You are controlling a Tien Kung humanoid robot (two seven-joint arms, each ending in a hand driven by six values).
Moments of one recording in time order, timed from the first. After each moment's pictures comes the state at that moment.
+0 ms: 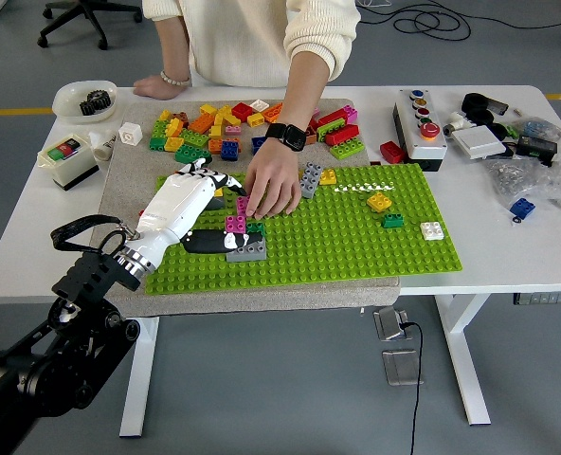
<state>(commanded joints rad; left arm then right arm) -0.41 0.09 -1.13 -1.09 2.25 0.29 -0.29 0.11 -0.08 1.63 0.18 -1.79 0.05 -0.09</state>
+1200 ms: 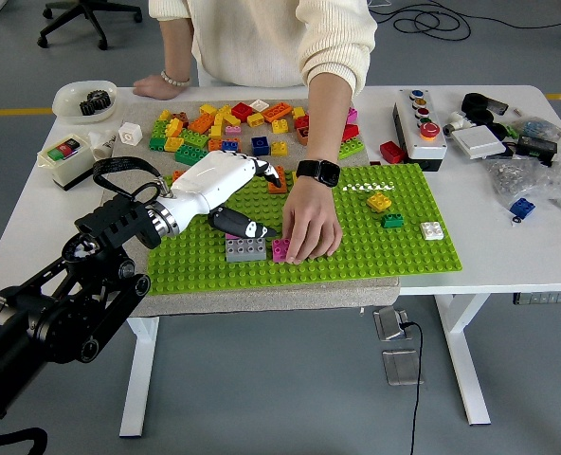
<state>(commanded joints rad) -0.61 0.11 -1.06 -1.07 2.27 0.02 -0.26 0.12 -0.09 1.64 0.18 -1.78 0.04 -0.09</state>
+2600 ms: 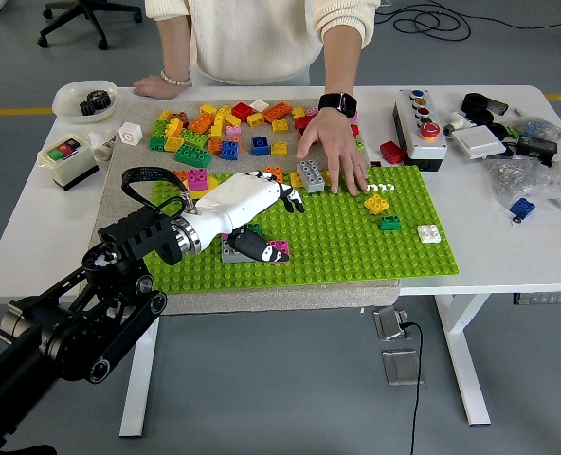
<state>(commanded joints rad) -0.58 0.08 -1.01 -1.16 2.27 -0.14 -0.17 0.12 -0.09 1.63 0.18 -1.79 0.05 -0.09</state>
